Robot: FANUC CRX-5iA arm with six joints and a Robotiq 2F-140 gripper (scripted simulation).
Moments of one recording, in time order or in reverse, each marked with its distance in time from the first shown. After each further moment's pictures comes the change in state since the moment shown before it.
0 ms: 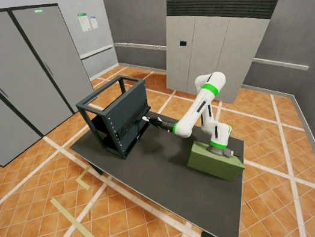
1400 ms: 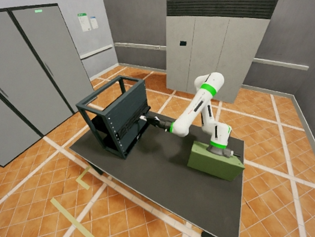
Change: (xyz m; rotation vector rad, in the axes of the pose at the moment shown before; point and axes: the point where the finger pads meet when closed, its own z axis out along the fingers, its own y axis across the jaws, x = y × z) arm 0.000 0.000 0.023 0.000 0.000 0.000
